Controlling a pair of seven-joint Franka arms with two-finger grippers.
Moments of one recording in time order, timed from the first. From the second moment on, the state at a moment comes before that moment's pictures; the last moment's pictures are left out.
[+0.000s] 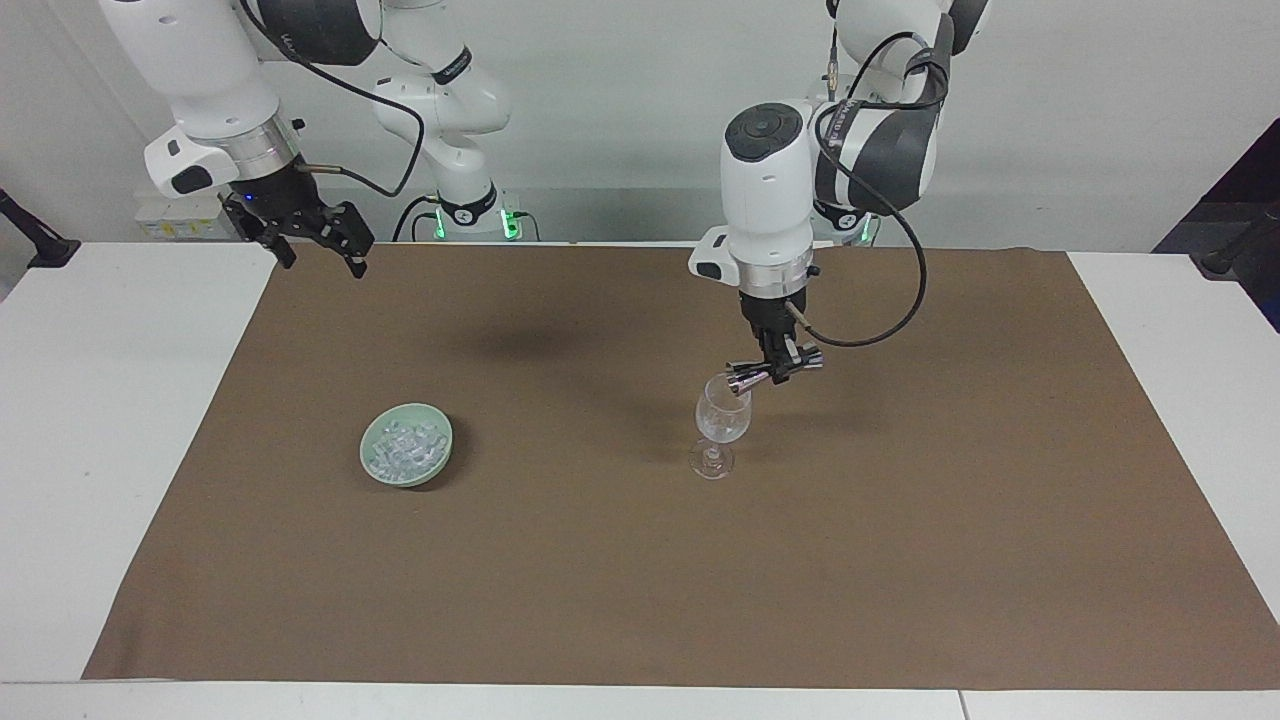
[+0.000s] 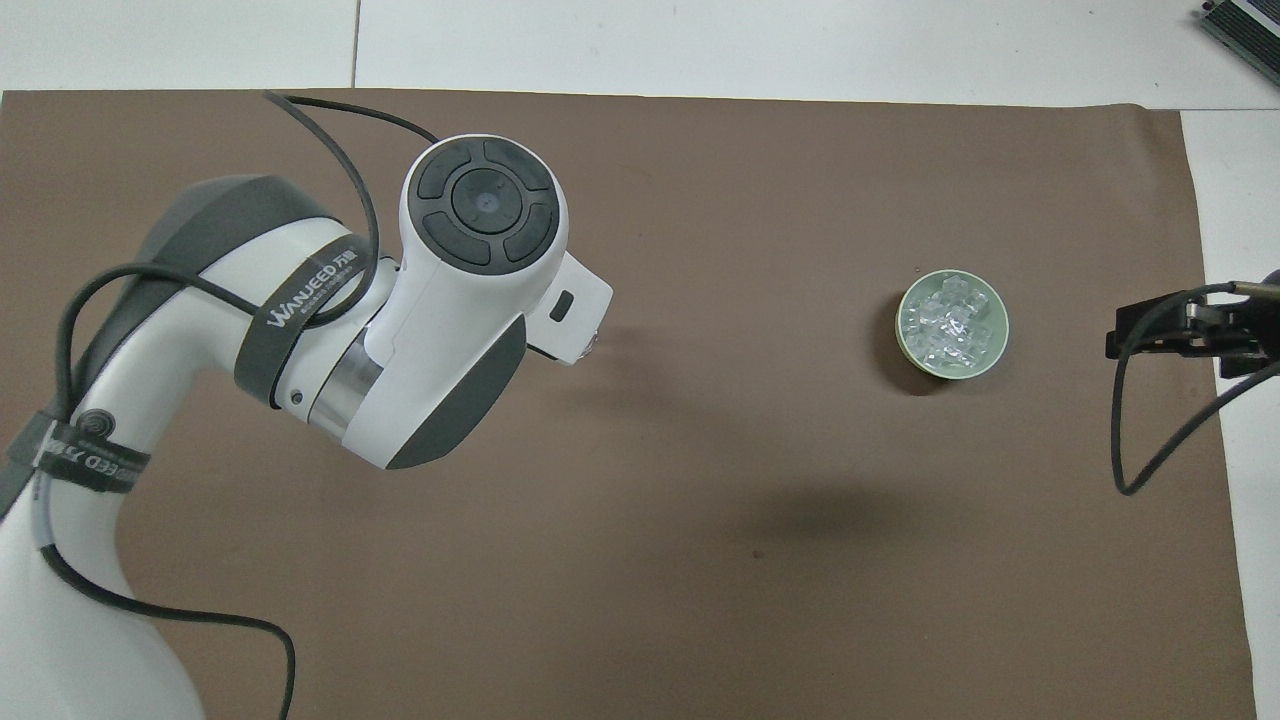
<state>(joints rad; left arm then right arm) -0.42 0.31 -0.19 -1.47 0.29 1.75 0.69 0.03 -0.06 -0.07 -1.66 0.00 1.58 0.15</state>
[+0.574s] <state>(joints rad) -0.41 0.31 -0.17 -1.44 0.29 1.75 0.69 0.03 -0.06 -0.07 -1.66 0.00 1.58 0.15</state>
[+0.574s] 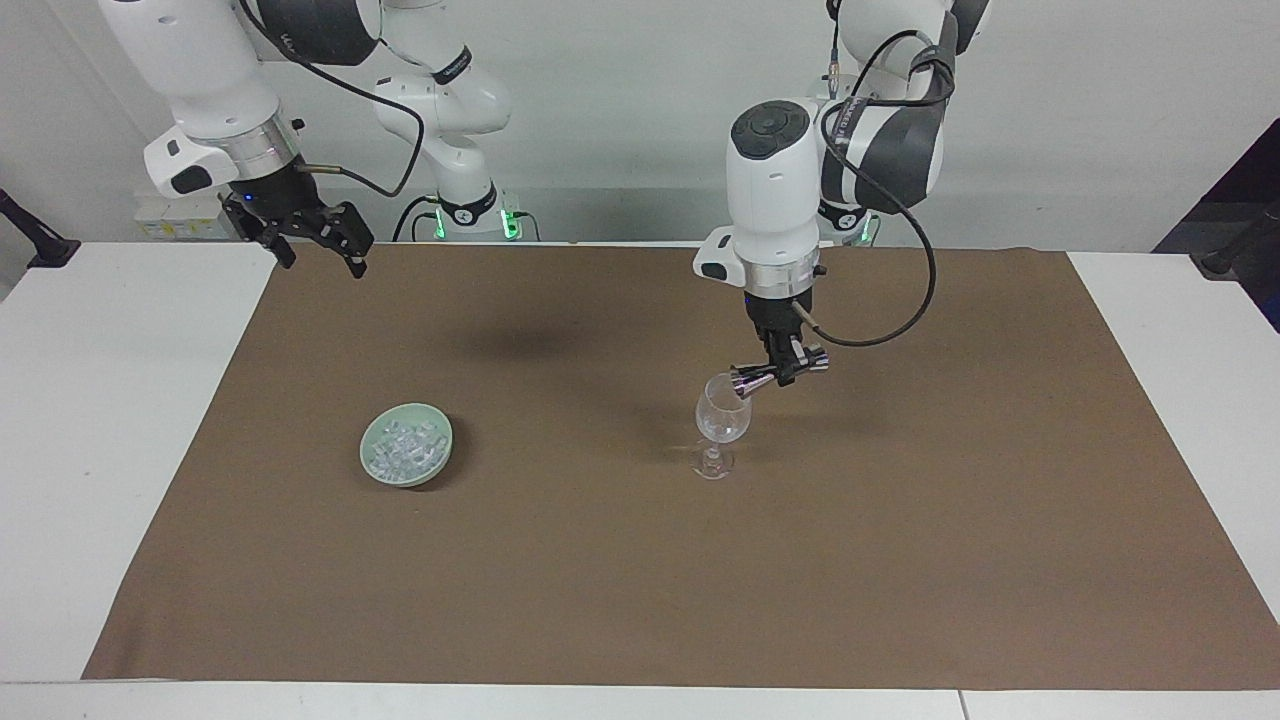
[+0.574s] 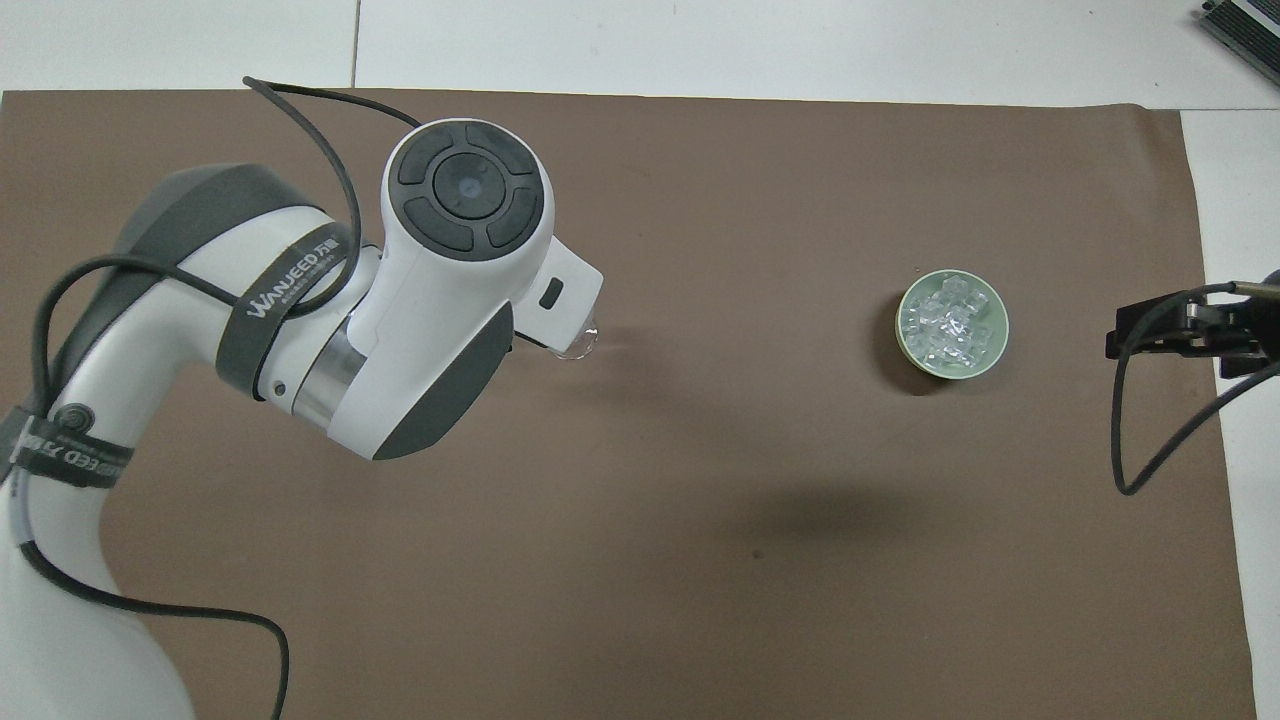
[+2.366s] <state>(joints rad) 0.57 0.54 -0.16 -1.70 -0.99 1.56 2.24 0.05 0.12 -0.06 -1.79 0.00 1.94 -0.21</state>
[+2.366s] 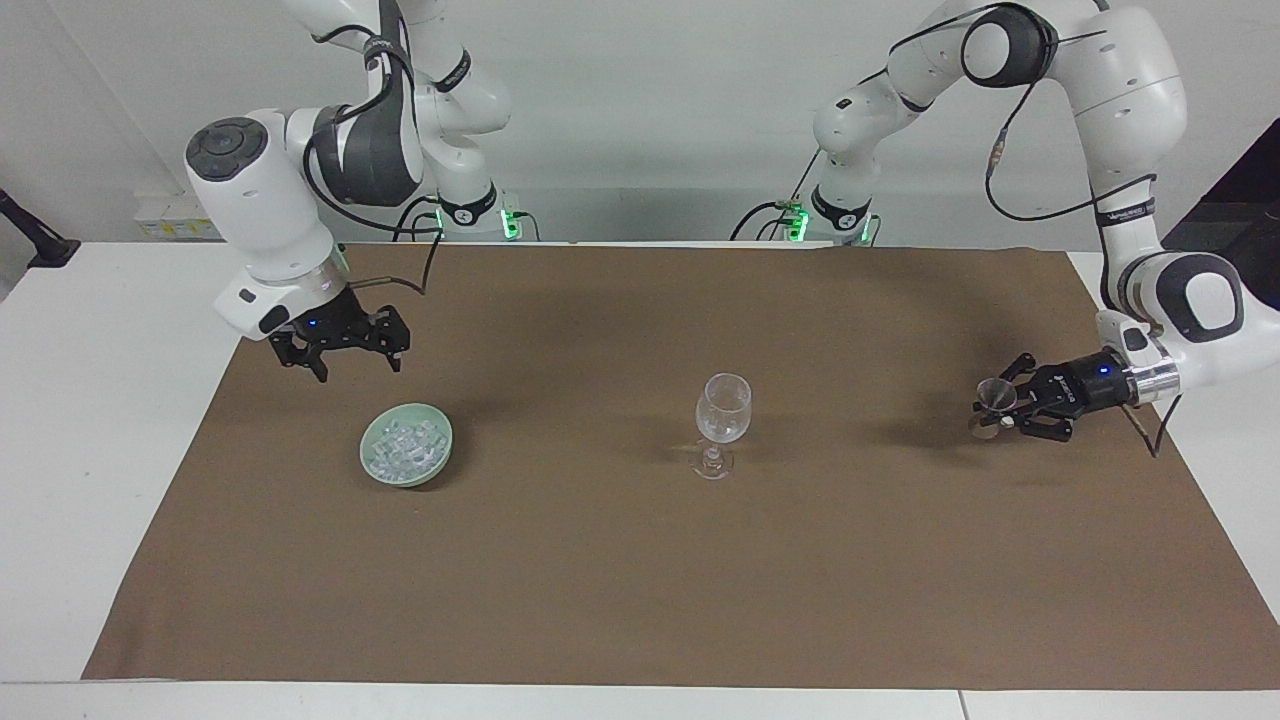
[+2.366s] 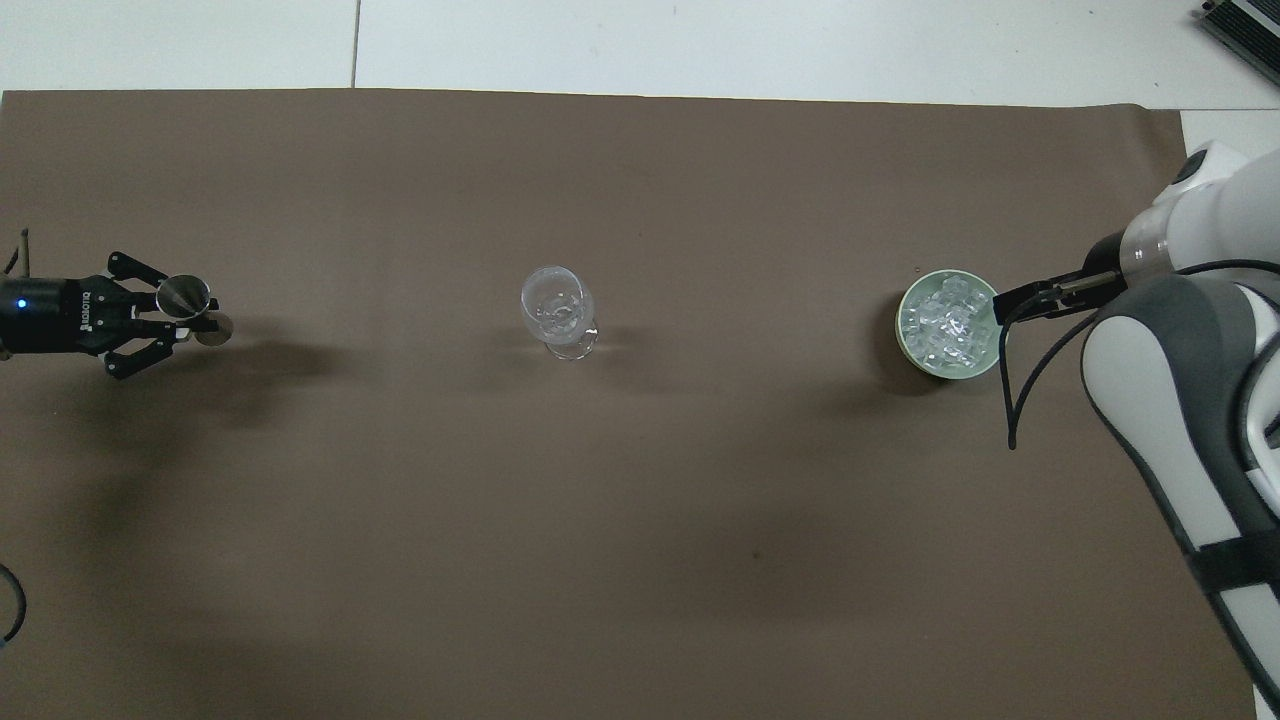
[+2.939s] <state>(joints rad) 0.69 0.68 -0.17 -1.70 -1.08 1.45 2.37 0.09 0.14 -0.06 -1.88 0.00 2.05 -0.40</state>
